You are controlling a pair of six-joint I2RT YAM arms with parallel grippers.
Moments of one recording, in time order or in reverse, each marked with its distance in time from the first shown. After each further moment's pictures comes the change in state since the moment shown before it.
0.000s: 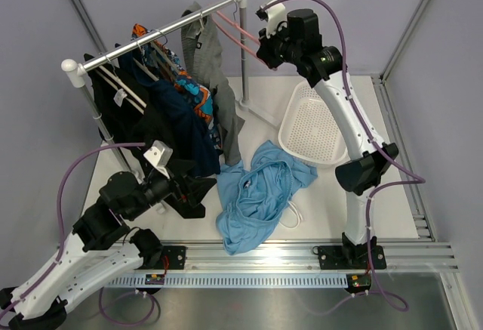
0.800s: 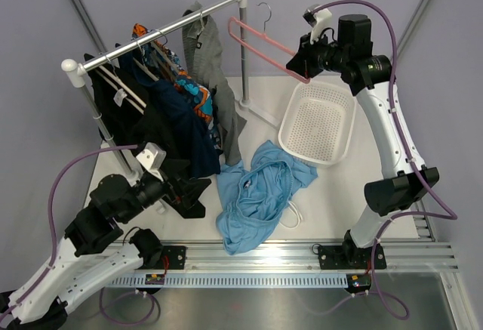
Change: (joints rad) left arm 0.000 -0.038 0.042 -0.058 -0.018 0.048; right arm -0.215 -0.292 -0.339 -0.036 -0.338 0.077
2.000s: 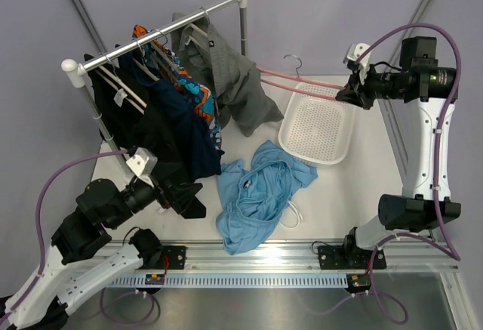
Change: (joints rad) left arm 0.000 -0.036 0.073 -0.123 0.001 0.069; right arm -0.361 -0.190 -0.077 -0.598 -0.327 -1.006
